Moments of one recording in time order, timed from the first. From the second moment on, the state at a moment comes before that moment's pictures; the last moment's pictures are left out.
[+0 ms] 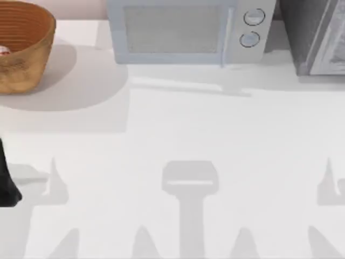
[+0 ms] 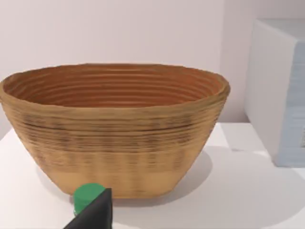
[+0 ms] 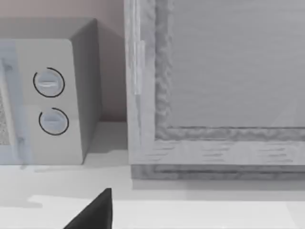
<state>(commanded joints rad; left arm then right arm) 0.00 0.00 0.00 0.00 0.00 0.00 0.00 0.00 0.00 0.00 0.00 0.00</state>
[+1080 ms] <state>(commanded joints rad) 0.14 0.96 0.90 -0.49 0.06 0.05 0.00 0.00 0.00 0.00 0.00 0.00</state>
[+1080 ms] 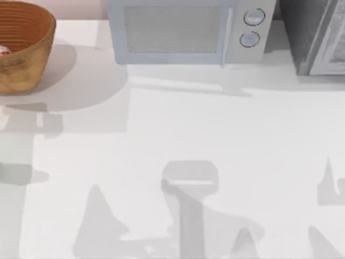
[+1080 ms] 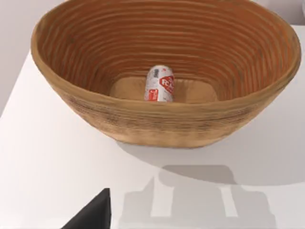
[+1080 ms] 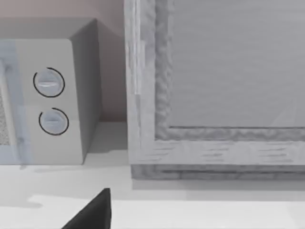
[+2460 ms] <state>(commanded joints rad) 0.23 2.58 2.48 -1.24 0.30 0.19 0.00 0.00 0.00 0.00 0.00 0.00</state>
